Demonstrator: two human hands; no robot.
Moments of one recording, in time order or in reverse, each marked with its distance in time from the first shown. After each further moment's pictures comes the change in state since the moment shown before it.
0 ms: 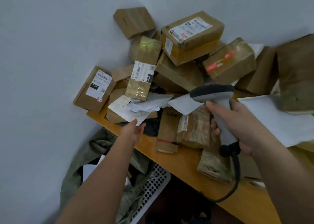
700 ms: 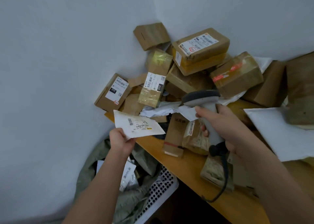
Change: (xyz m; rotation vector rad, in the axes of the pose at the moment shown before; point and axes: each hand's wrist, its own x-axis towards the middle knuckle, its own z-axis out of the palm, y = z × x) left_hand -0.106 0.018 -0.046 -0.357 -0.032 0.246; right_hand 0.002 -0.006 0.009 -0.094 -0.157 -0.079
